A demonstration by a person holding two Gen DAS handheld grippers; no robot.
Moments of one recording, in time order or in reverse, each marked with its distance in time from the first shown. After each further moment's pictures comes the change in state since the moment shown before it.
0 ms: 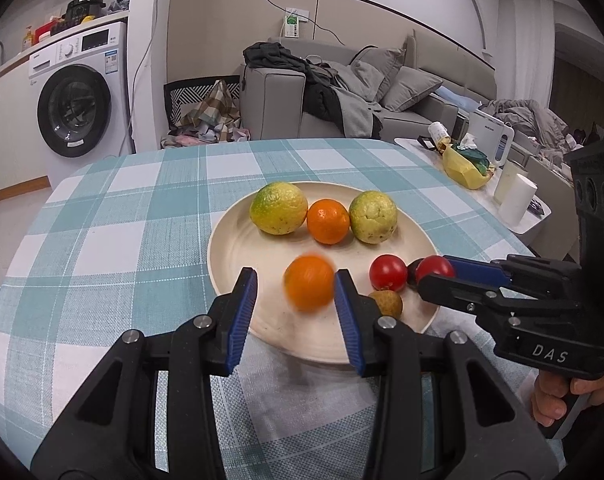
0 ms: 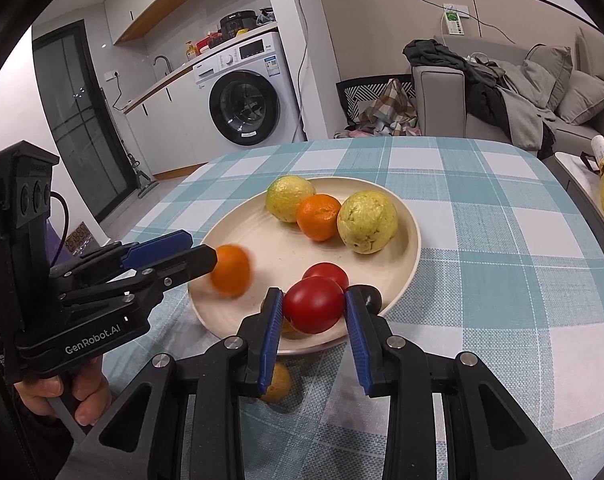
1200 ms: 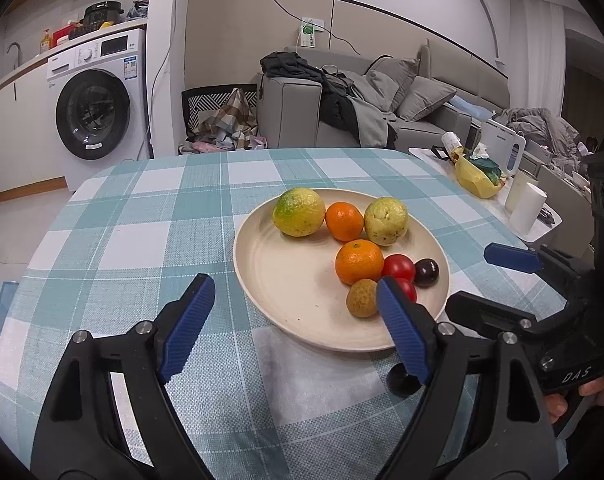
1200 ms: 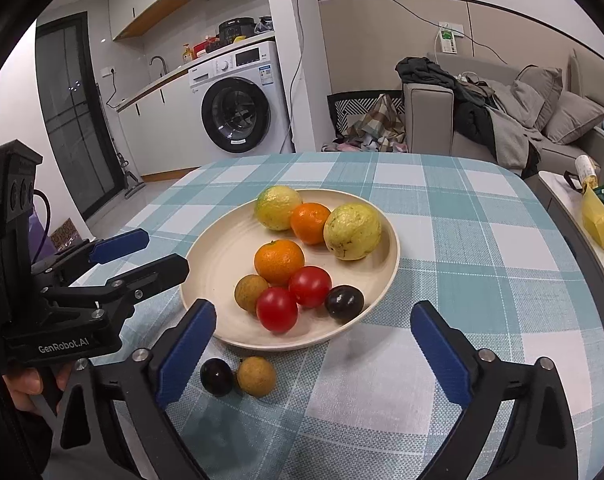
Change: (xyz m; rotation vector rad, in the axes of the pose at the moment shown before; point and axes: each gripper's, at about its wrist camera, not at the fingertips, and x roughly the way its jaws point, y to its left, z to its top) left arm -0.018 0.004 -0.005 -0.014 -0.036 0.063; right arm -0.012 0.004 -0.003 -0.051 -0.046 -0.071
